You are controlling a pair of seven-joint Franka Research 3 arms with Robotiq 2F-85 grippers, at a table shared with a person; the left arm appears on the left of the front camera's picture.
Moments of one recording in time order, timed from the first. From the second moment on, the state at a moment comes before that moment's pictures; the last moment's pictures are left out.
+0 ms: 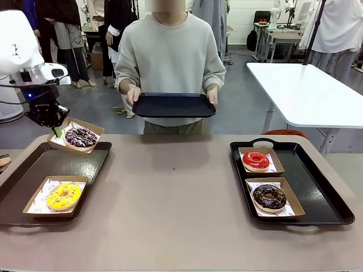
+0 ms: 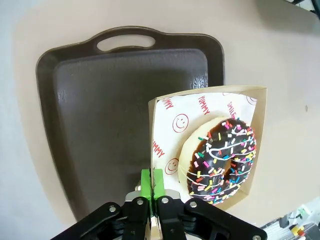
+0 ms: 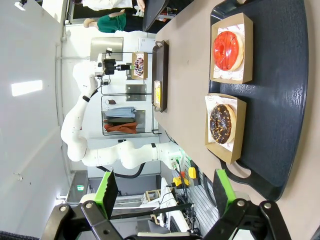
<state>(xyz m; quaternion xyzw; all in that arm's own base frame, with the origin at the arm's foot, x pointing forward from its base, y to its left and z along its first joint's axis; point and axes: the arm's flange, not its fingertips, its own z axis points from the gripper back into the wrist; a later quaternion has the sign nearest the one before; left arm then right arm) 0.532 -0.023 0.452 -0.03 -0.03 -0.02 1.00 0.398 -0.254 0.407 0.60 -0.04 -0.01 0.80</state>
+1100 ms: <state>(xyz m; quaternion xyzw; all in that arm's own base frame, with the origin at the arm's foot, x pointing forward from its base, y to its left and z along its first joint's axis) 0.544 -0.028 0.392 -0.04 -0.03 -0.02 1.00 0.398 -0.254 0.408 0.60 -0.04 -0.01 0.80</state>
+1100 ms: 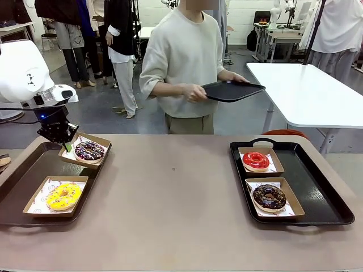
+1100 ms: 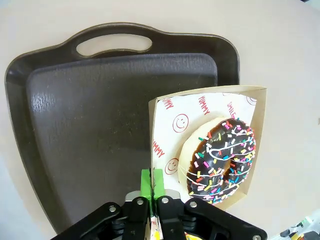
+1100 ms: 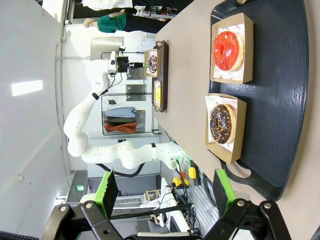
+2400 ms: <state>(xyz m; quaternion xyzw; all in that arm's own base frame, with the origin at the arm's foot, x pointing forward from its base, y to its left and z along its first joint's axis) 0.551 0.008 0.373 -0.05 -0.02 -0.02 1.00 0.398 -0.254 0.408 0.60 -0.04 -0.01 0.80</state>
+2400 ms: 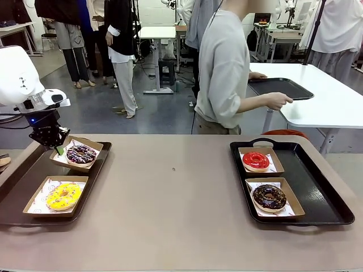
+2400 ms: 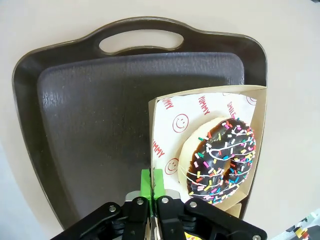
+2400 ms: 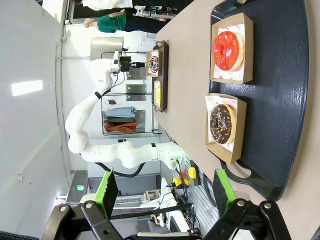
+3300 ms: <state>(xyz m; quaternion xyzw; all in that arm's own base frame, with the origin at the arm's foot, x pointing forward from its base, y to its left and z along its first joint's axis) 0.561 0.003 0.361 -0.05 -0.02 -0.03 1.00 0.398 -0.254 0.408 0.60 -0.04 -0.01 0.80</state>
